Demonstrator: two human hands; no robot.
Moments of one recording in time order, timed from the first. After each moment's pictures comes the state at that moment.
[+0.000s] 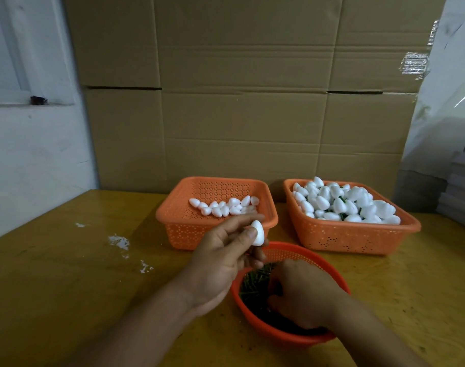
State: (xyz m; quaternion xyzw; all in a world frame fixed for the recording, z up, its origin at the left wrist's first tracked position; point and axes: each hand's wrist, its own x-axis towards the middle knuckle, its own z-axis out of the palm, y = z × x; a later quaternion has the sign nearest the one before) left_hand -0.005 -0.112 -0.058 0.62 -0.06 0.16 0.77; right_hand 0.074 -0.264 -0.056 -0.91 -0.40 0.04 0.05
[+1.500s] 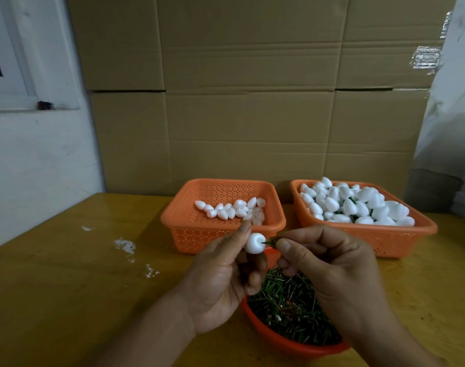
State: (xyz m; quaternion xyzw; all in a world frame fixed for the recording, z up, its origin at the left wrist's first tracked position) left_hand -0.017 -0.112 -0.053 0.53 0.00 0.07 0.84; right_hand 0.044 -0.273 -0.035 -0.58 -0.37 0.00 0.73
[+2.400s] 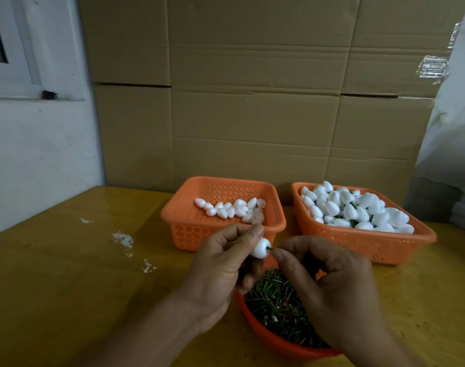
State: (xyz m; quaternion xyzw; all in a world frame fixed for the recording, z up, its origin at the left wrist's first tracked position) left_hand -0.022 -0.120 -0.050 0.62 -0.01 0.19 0.76; right_hand 0.044 -0.276 -0.041 -0.68 -0.47 -0.25 0.50
